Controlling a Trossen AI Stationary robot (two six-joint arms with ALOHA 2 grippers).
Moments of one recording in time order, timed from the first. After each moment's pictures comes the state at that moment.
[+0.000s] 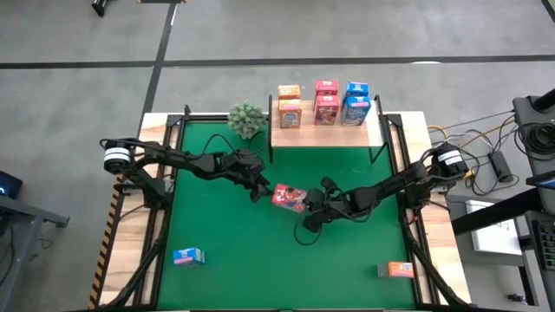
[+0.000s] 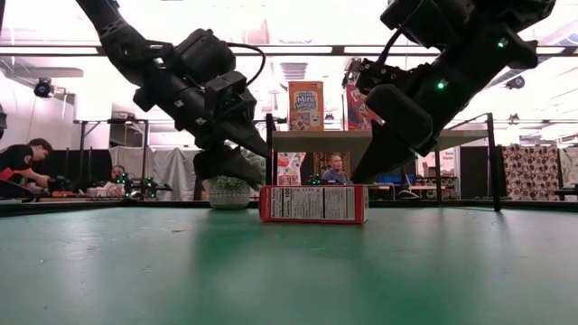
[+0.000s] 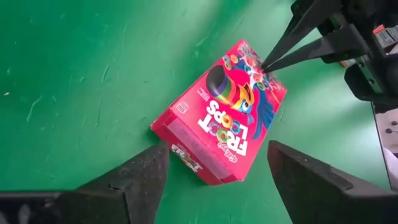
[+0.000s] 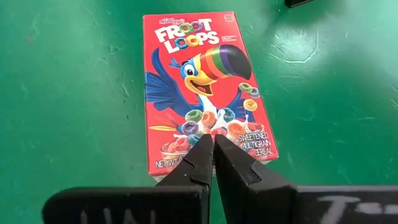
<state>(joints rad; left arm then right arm) 0.20 1.59 0.70 0.24 0.29 -0.47 0.26 1.65 0.79 0.00 0.49 0.51</state>
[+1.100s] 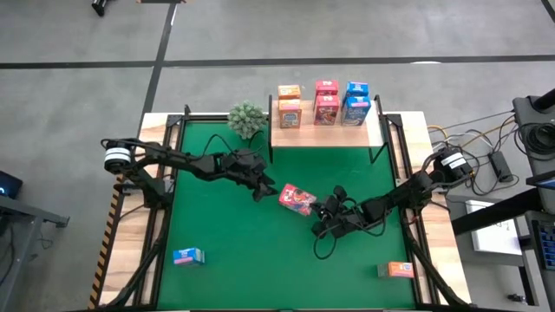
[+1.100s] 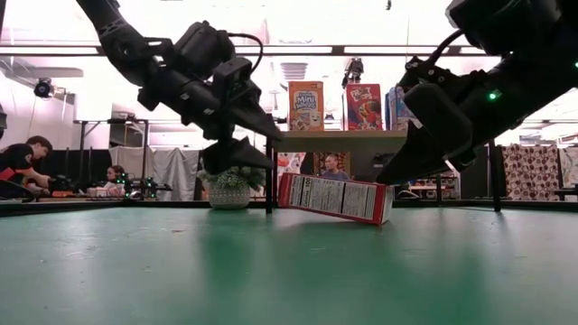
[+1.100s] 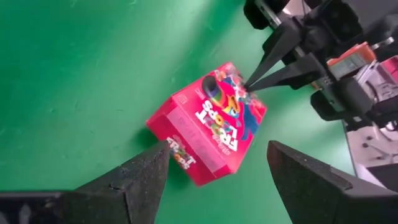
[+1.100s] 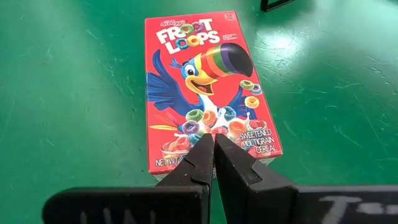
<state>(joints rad) 0.19 1.60 0.70 0.35 0.30 -0.53 0.40 1.65 0.60 0.23 0.70 0.70</state>
